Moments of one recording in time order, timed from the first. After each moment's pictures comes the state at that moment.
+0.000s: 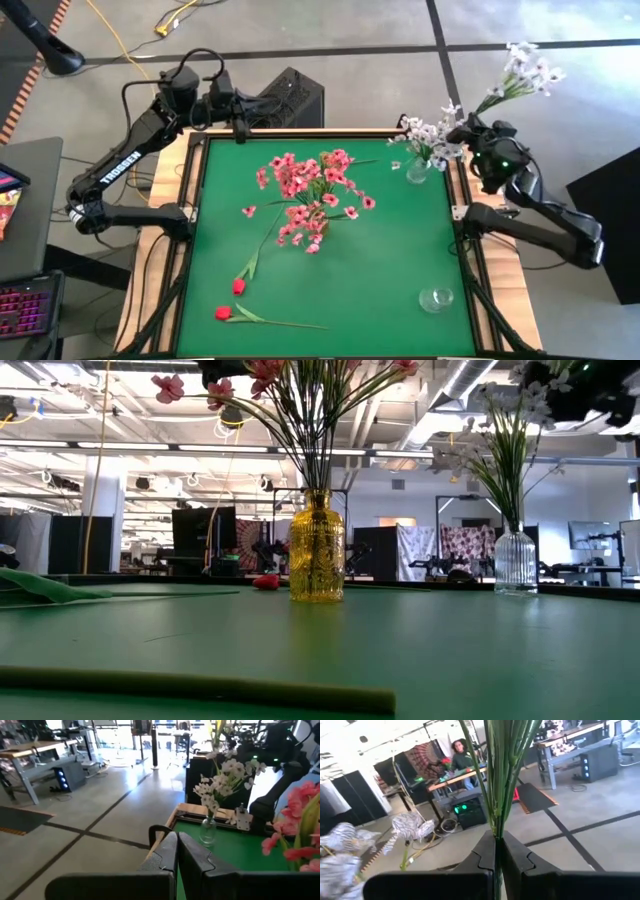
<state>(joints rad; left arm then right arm) 0.78 1.12 1.29 -0.34 0.40 0.11 -0.58 0.42 0.64 -0.23 0.94 0.37</state>
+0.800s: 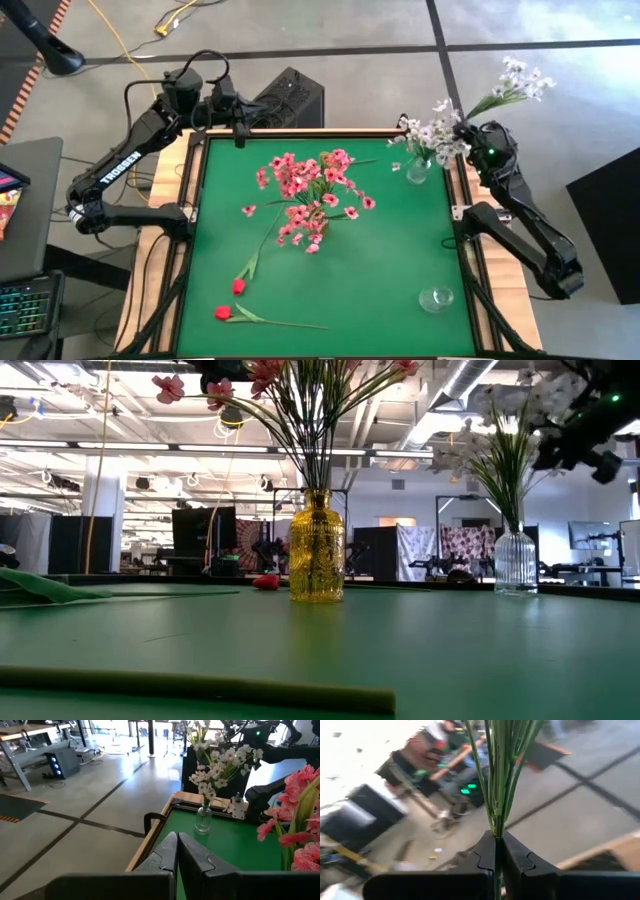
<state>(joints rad) 0.78 1.12 1.29 -0.41 0.41 0.12 -1.11 0.44 0.46 -0.14 0.34 0.69</state>
